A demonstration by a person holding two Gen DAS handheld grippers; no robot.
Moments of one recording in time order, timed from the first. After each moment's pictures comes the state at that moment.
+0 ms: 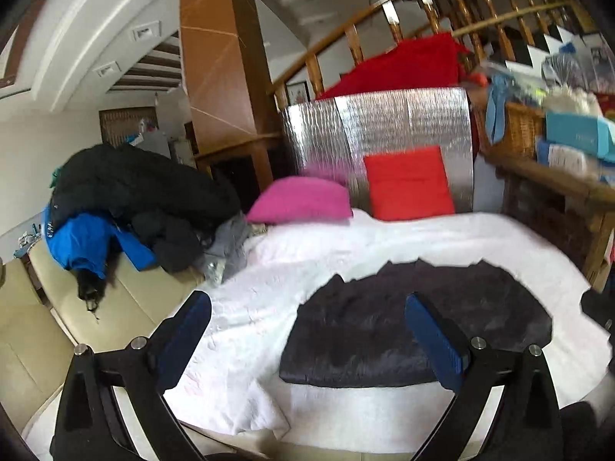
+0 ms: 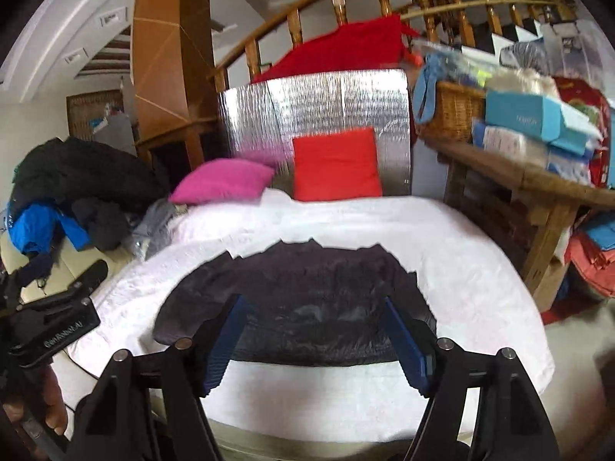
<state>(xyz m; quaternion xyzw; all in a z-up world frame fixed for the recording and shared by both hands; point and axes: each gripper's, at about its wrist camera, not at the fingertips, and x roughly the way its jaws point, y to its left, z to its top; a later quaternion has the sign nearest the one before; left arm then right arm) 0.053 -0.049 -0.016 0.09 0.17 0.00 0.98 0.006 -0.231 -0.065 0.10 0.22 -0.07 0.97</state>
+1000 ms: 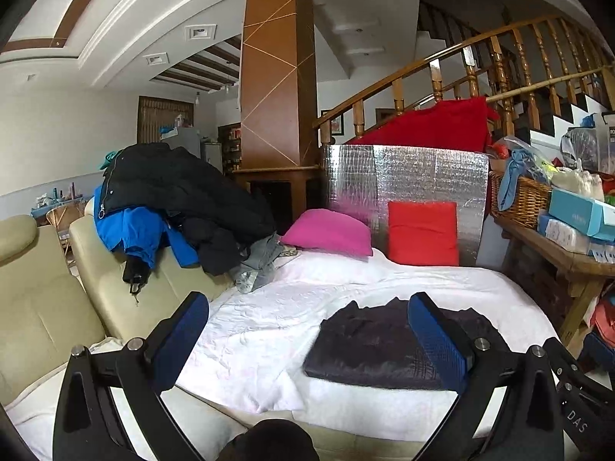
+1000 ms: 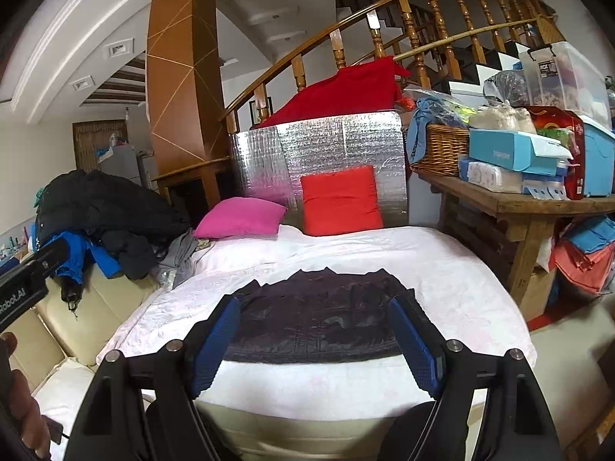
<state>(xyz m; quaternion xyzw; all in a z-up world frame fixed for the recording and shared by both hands) -0.055 0.017 0.049 0.00 0.13 0.03 0.99 -0.085 -0.174 -0.009 0.11 0.16 -0.08 0.98</state>
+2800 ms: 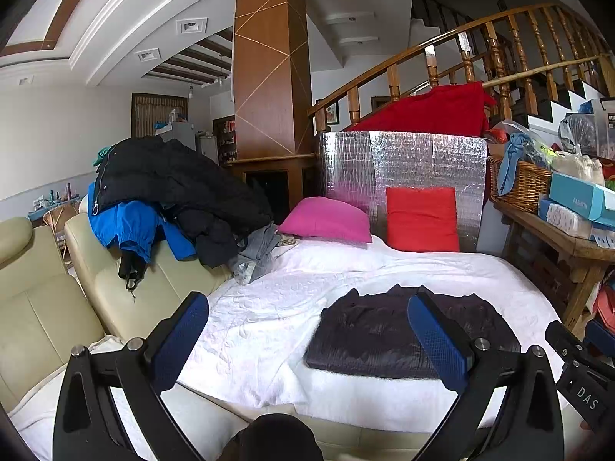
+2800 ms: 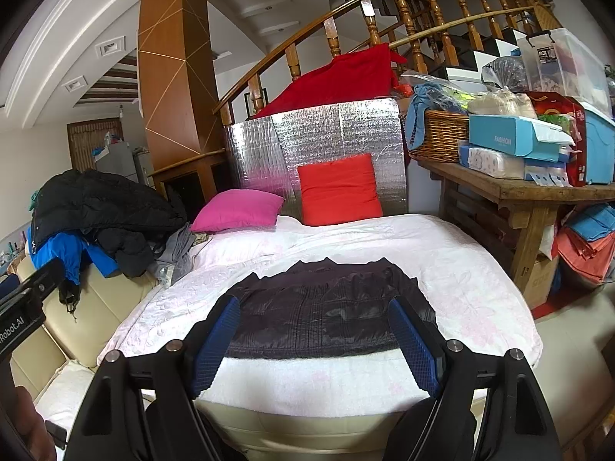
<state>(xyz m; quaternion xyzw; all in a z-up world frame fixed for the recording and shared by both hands) -0.045 0.018 0.038 0.02 0.15 0.02 0.99 -0.068 -0.181 -0.018 0.13 0.18 -0.09 0.97</state>
